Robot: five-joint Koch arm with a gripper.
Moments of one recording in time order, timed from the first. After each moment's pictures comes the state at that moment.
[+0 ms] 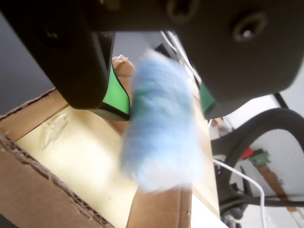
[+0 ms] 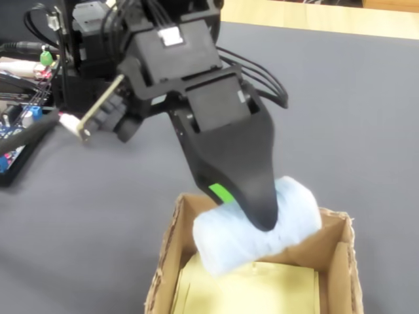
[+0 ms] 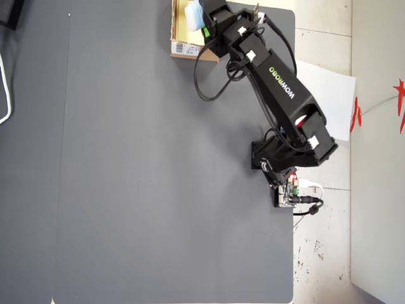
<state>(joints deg) 54.8 92.8 111.0 18.4 80.4</state>
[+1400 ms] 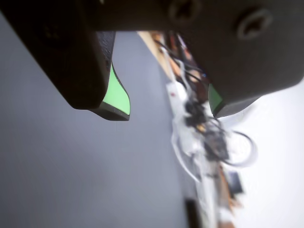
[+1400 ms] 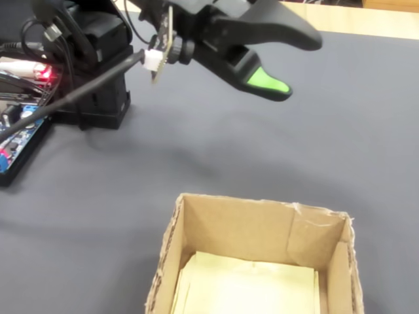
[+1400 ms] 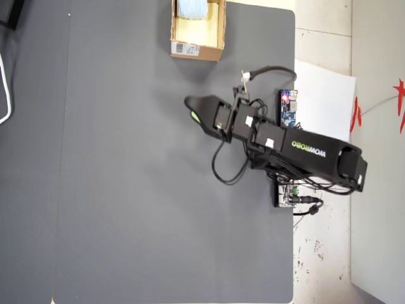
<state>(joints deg) 16.2 130.4 157.5 -4.9 88.9</state>
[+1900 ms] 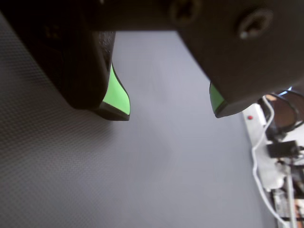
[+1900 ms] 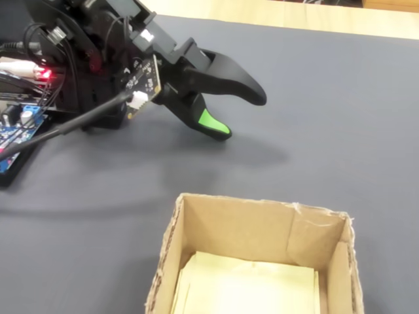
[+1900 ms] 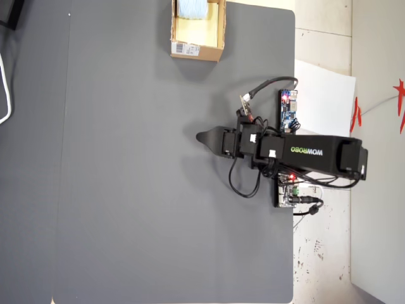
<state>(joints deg) 10.4 130.6 176.3 -8.3 97.3</state>
